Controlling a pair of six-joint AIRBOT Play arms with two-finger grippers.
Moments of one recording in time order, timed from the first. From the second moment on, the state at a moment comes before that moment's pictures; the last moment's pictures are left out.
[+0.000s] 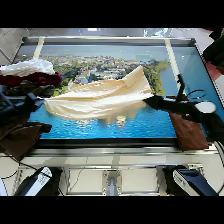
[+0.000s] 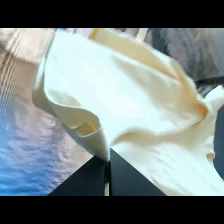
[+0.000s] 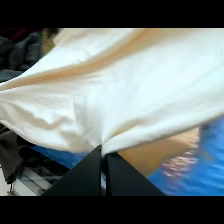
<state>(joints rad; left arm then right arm) 0.61 -0.94 0.75 0.58 -1.03 -1.15 -0.04 -0.87 0.77 -0.49 0.98 1.12</state>
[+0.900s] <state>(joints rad) 0.50 -0.92 1.47 0.79 -1.37 -1.23 -0.04 -0.96 1.58 -1.09 1.14 1.34</state>
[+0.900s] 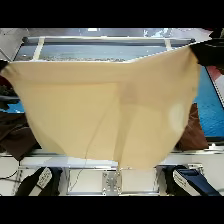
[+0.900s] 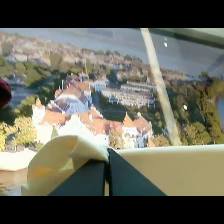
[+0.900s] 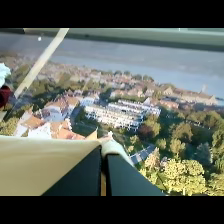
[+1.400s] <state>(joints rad) 0.19 -1.59 1.48 1.03 -0.85 -1.34 -0.04 -1.62 1.60 -0.94 0.76 1.26</state>
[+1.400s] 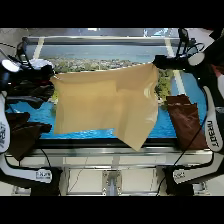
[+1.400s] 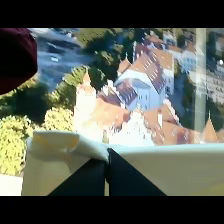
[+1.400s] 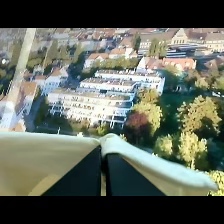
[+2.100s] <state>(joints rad) 0.29 -1.43 1.51 0.93 -1.06 -1.37 -0.12 -1.48 1.66 -0.92 1.01 1.26</state>
